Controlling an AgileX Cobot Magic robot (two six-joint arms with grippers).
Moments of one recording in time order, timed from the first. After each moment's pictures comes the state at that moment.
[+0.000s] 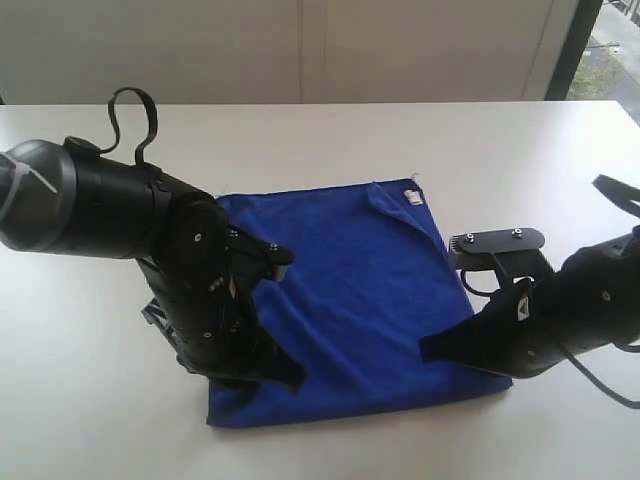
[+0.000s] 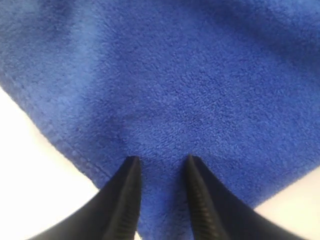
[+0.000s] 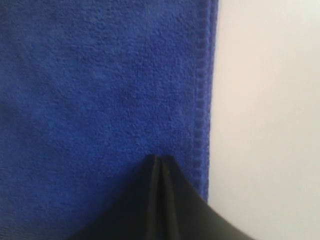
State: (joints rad) left arm -0.79 1.81 -1.01 -0.13 0.71 -0.13; right arm 0.28 1.61 -0.58 0.02 0.25 0.21
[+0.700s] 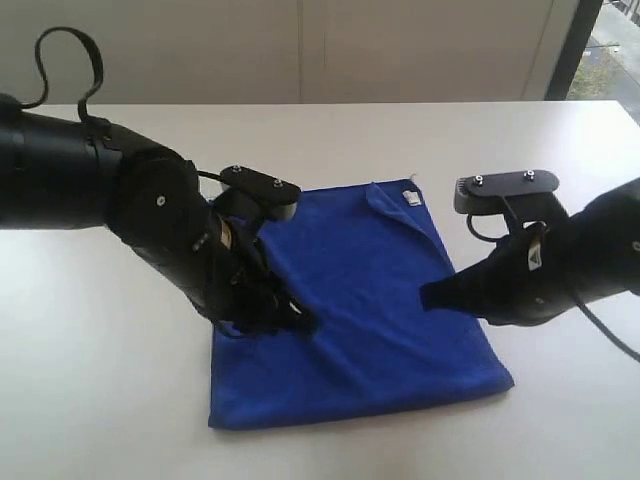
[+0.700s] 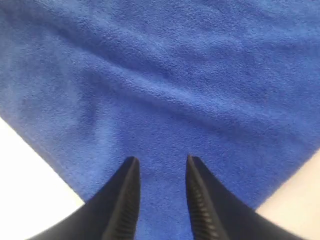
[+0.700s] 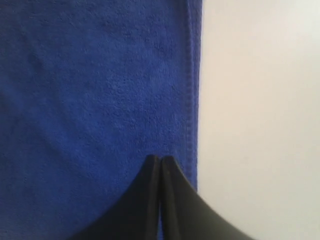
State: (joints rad) left arm -0.79 1.67 -1.01 -0.10 0.57 -0.08; right arm 0.28 1.48 -0.68 -0.08 0.38 0.29
